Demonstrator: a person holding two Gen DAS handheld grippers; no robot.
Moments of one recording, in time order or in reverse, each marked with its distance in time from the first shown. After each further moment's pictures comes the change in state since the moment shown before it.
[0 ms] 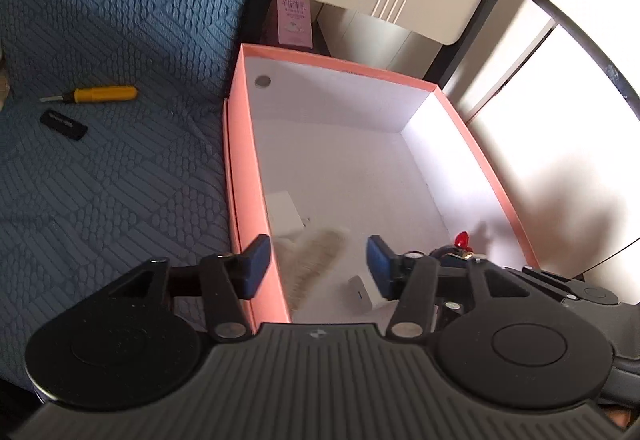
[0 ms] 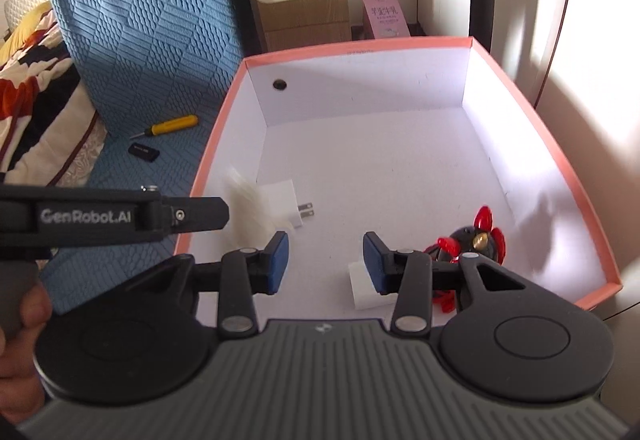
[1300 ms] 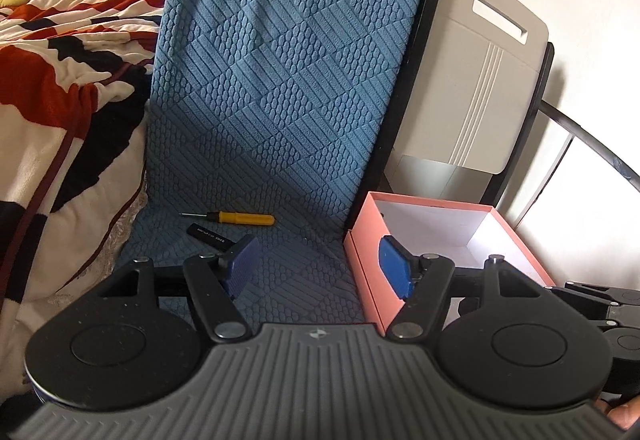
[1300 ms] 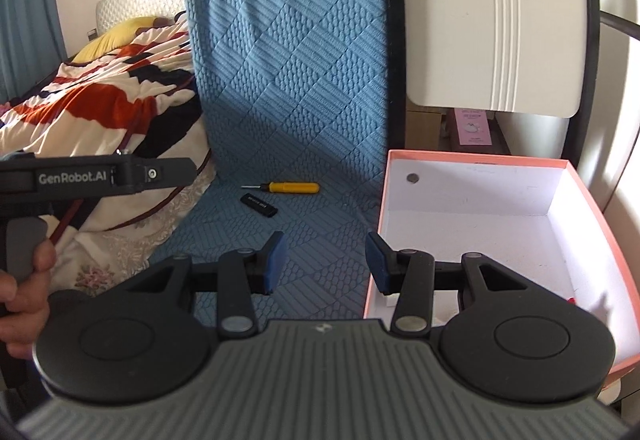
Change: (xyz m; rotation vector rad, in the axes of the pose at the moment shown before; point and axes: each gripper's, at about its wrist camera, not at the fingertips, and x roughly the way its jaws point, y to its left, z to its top) left arm -0.153 0.112 -0.018 -0.006 -0.373 0.131; right arm -0.050 0.117 0.002 -0.198 -0.205 0.166
